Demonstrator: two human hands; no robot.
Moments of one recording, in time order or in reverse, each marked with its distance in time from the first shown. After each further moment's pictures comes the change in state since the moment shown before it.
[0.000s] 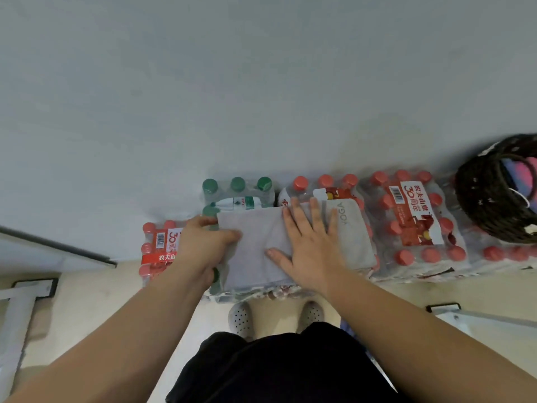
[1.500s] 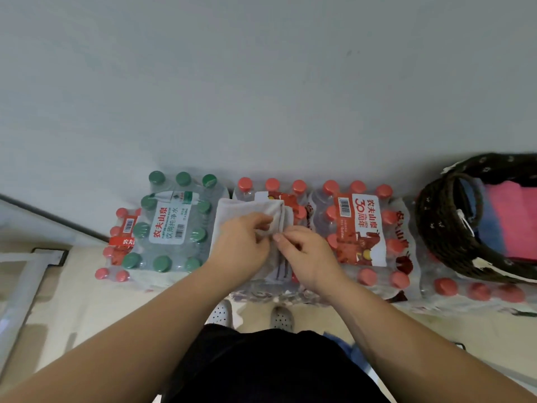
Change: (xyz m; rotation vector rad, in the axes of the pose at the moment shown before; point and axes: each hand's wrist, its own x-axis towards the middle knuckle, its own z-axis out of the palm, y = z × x) left_hand -0.058 -0.015 0.191 0.746 0.001 0.618; right_hand -0.031 0.148 -0.007 1.097 0.064 -0.108
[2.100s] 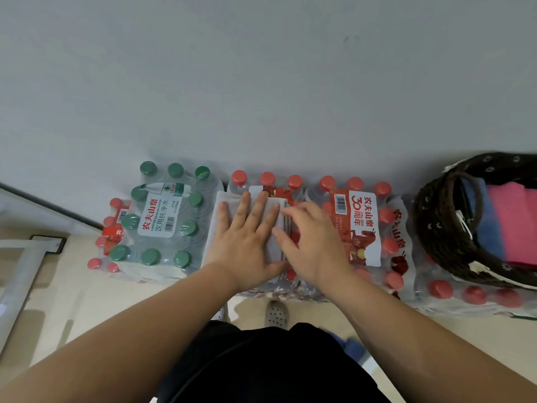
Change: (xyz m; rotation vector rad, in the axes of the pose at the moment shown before) left_hand 0.008 -0.023 0.040 0.804 -0.149 0.224; right_hand 0.007 -0.001 -0.024 -0.459 0.106 -0.148
